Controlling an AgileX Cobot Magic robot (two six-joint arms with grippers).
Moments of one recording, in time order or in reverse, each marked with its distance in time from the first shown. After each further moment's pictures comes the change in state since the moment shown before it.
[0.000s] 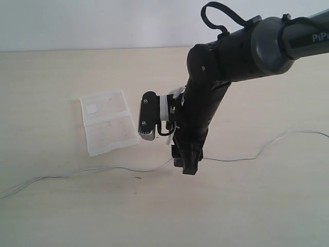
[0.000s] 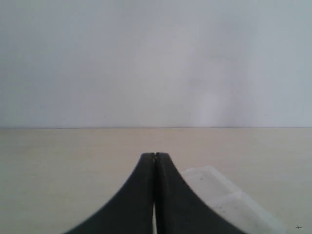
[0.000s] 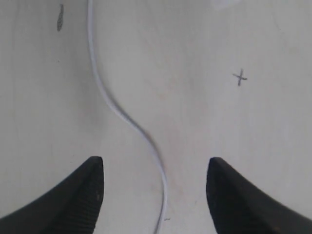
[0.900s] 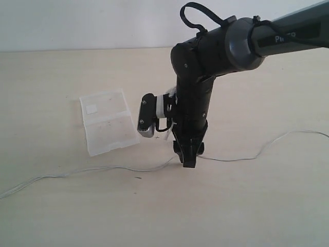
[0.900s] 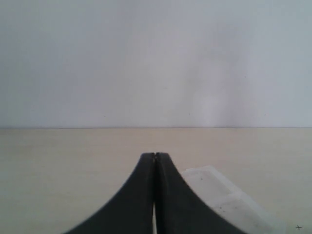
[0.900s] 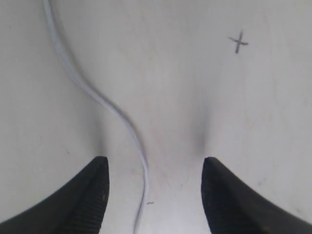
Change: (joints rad) left arm 0.000 0.000 0.000 0.000 0.000 0.000; right arm 0.000 0.115 -0.165 -0.141 0.197 0.127
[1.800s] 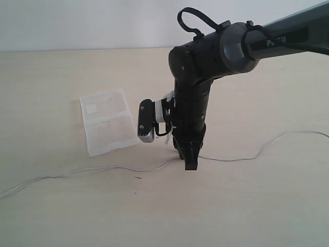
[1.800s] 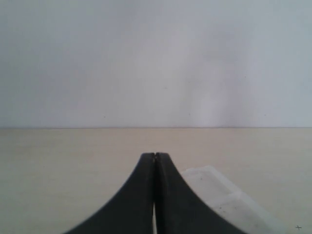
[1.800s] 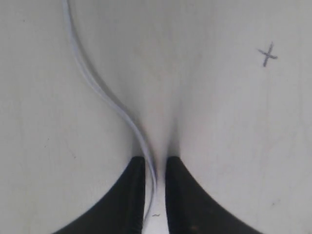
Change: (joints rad) left arm 0.000 0.000 0.000 0.000 0.000 0.000; right arm 0.000 0.033 -0.015 0.028 0.015 -0.079
